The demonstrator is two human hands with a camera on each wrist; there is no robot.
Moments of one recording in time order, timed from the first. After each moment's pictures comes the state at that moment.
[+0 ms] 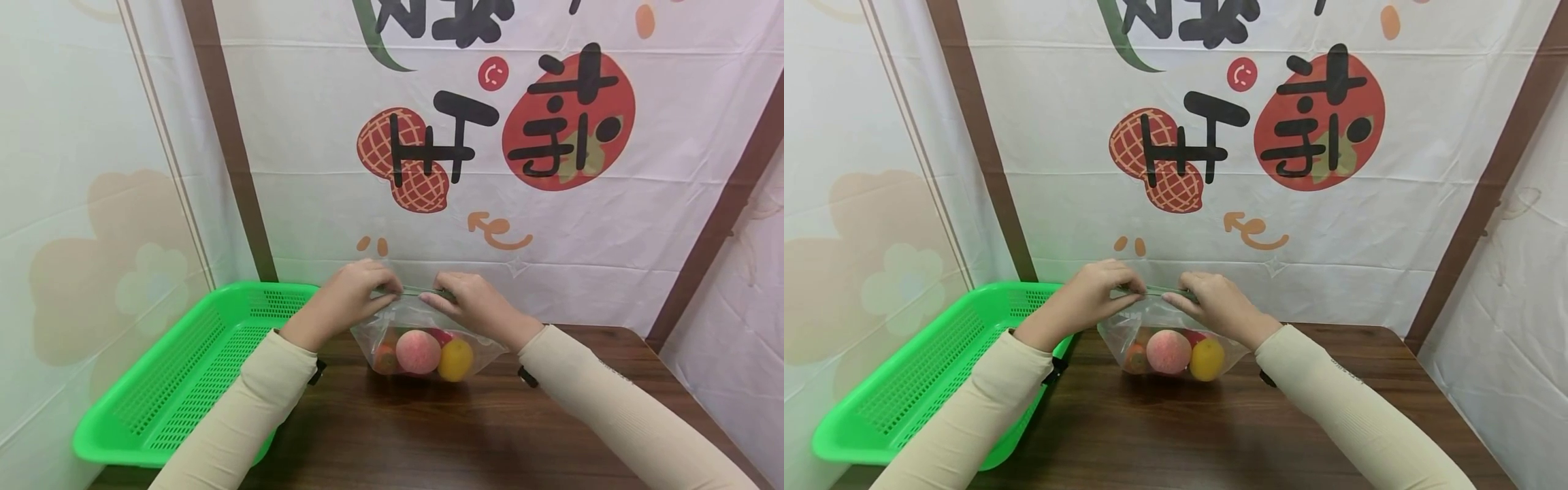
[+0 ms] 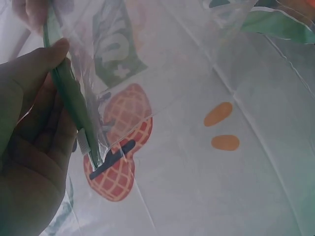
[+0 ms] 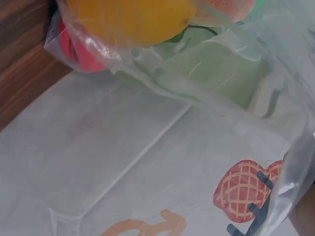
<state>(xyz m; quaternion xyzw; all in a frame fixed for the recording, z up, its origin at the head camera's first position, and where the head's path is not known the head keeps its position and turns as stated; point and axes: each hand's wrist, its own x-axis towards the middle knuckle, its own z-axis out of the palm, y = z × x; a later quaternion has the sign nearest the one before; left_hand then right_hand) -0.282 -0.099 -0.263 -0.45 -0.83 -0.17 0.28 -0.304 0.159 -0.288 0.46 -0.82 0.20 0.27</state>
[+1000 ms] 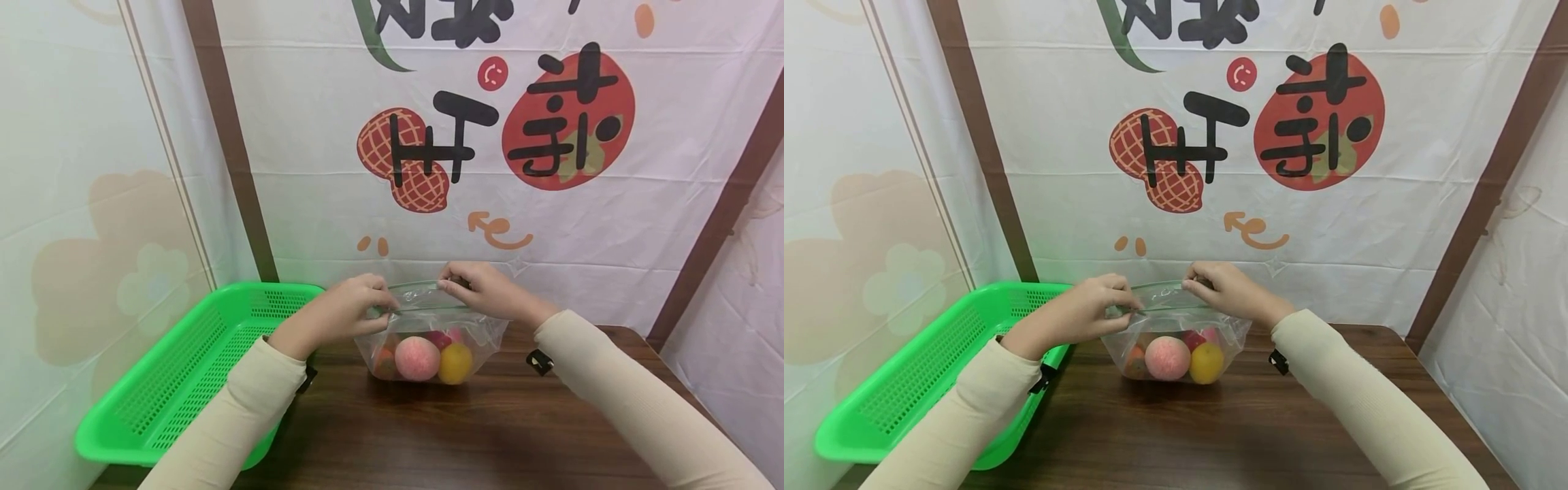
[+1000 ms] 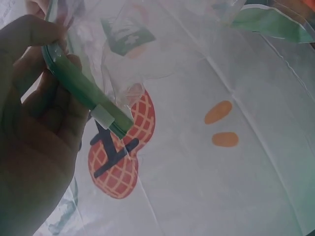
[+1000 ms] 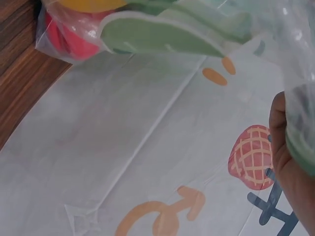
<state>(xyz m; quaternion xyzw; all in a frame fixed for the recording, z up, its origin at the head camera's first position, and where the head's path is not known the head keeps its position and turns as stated) -0.270 -0.110 -0.265 -0.49 -0.84 -0.13 0.20 -0.309 0.179 -0.261 0.44 -0.85 0.26 0.12</state>
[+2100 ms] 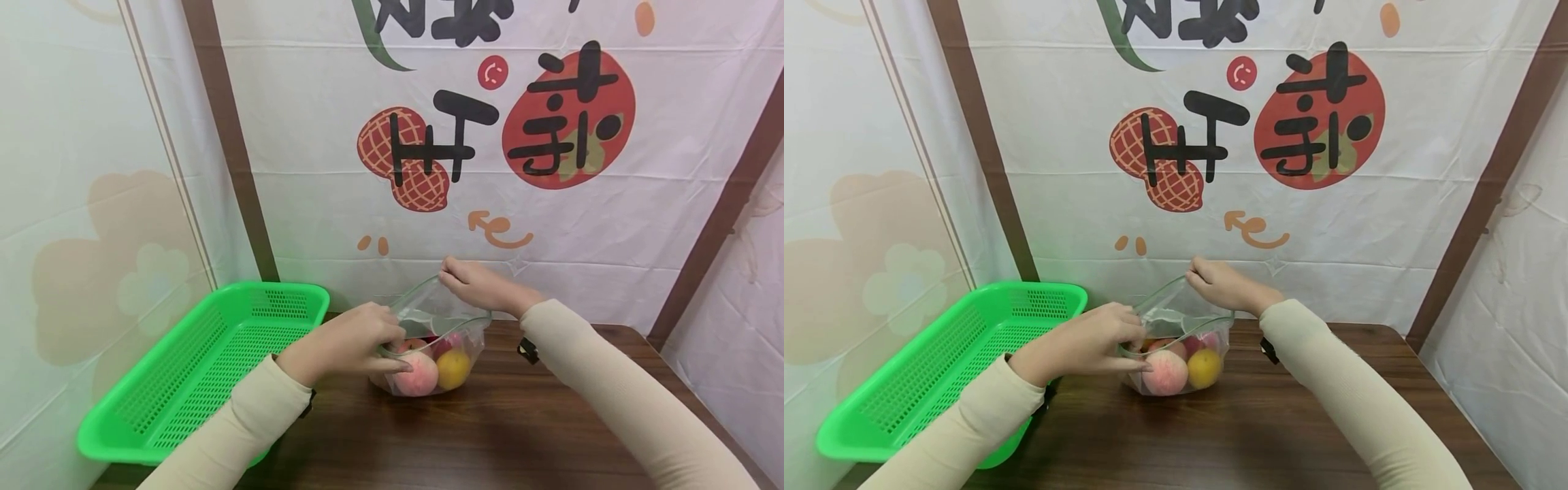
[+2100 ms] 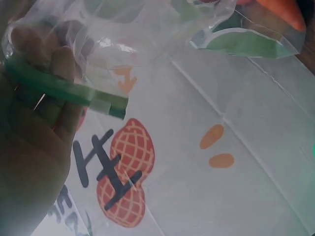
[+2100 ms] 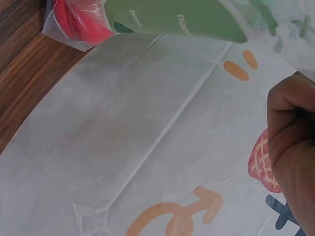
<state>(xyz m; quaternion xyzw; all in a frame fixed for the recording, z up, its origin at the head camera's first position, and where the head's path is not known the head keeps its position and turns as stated) -0.256 -0.098 -0.292 -0.56 -0.80 -0.09 0.19 -0.329 0.174 -0.265 0.36 -0.90 0.26 0.01</state>
